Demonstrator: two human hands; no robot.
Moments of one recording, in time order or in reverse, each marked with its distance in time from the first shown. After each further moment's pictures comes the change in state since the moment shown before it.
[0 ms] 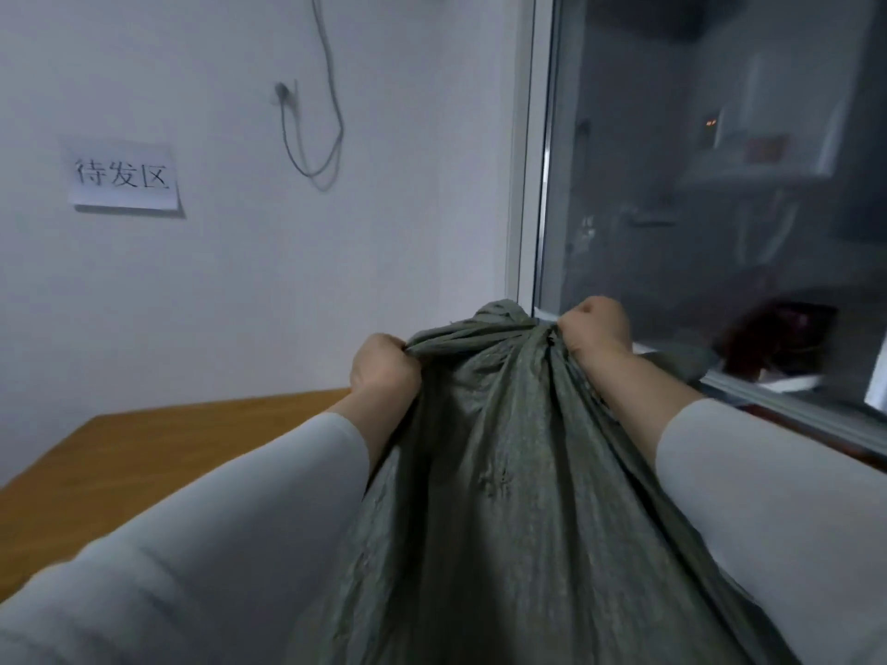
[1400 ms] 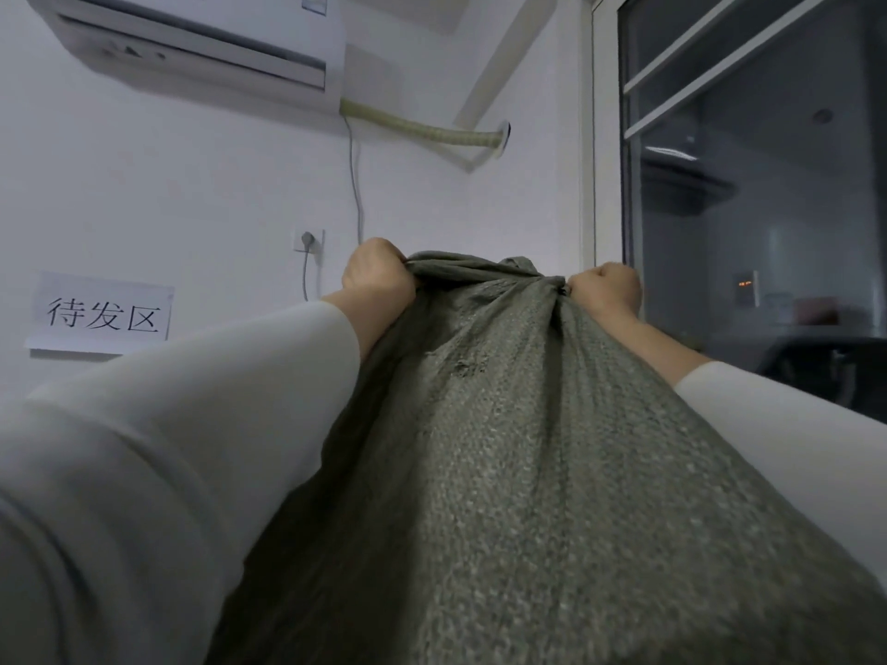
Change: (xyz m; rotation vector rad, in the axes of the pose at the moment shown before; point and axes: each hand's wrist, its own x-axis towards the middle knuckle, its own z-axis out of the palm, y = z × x) left_hand 0.345 0.117 -0.132 -0.035 0.307 0.405; right_hand 0.225 -0.226 0.135 0.307 0.286 -0.286
